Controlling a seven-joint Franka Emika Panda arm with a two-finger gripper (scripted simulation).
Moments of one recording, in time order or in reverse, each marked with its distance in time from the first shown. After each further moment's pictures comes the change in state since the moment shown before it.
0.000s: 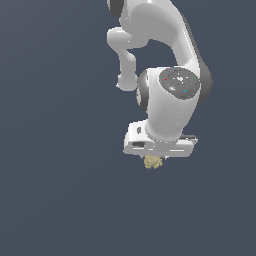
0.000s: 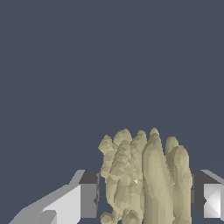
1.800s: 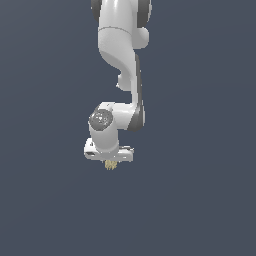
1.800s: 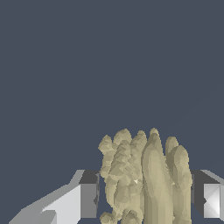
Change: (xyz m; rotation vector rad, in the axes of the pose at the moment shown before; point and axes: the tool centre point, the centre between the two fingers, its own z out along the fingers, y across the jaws) arm -0.045 0.167 0.153 0.001 -0.001 0.000
